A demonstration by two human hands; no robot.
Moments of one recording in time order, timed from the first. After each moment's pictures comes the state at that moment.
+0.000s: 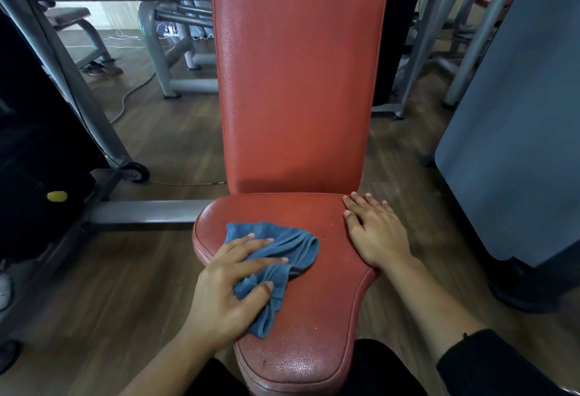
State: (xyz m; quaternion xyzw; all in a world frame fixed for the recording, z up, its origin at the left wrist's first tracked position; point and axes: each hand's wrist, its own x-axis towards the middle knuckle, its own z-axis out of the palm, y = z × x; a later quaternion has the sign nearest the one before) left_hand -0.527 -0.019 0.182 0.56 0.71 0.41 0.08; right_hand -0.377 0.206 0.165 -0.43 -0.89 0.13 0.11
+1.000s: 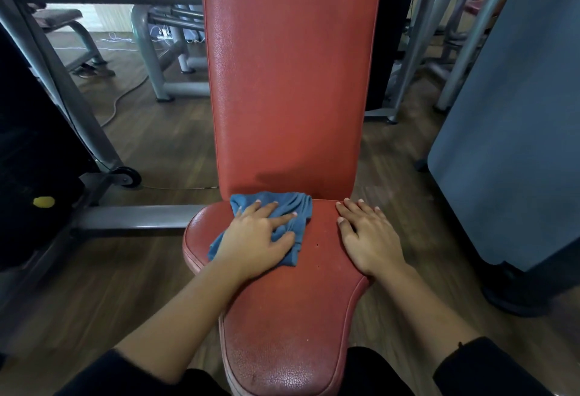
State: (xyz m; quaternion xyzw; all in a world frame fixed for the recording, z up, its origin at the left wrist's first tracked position) left_hand -0.554 0.078 0.176 0.58 0.80 0.15 0.06; right_hand -0.377 0.208 0.165 -0.42 -0.89 0.13 0.11
